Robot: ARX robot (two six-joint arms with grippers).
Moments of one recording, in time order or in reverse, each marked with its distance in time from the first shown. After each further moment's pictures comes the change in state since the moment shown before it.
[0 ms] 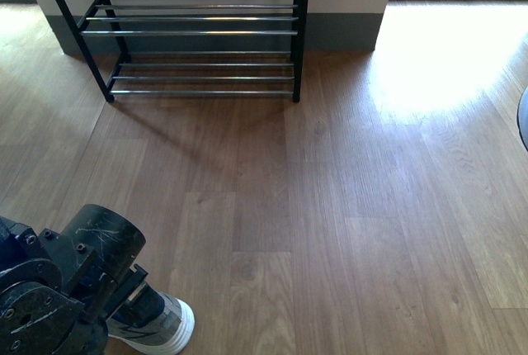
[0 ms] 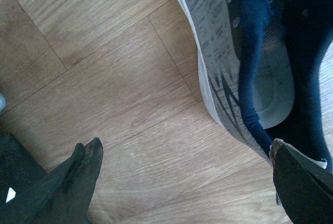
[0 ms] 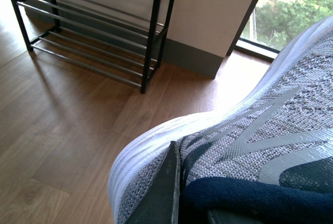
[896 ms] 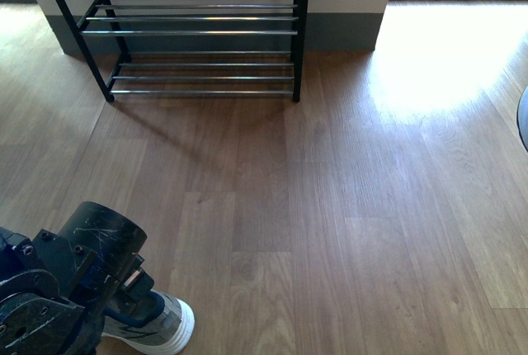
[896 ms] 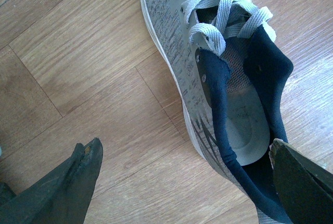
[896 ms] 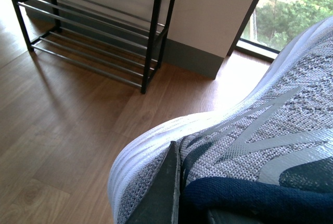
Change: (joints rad) left arm -0.011 0.000 -0.021 0.087 -0.156 0.059; right arm 0.000 0.000 0.000 0.000 0.000 0.000
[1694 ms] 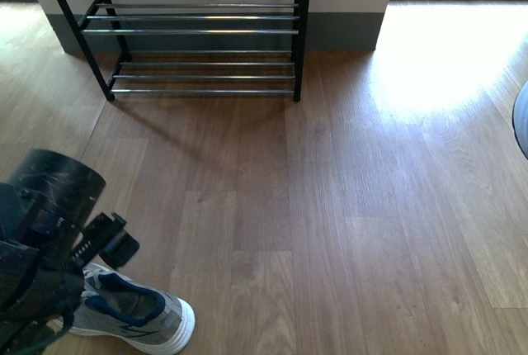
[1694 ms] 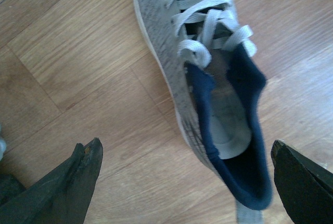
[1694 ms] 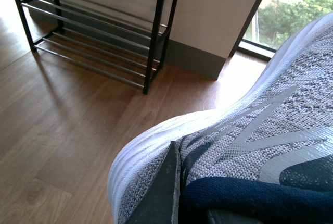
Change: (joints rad) left arm 0.111 -0.085 0.008 -0.080 0.091 0.097; right arm 0.000 0.000 0.000 0.000 -0.003 0.000
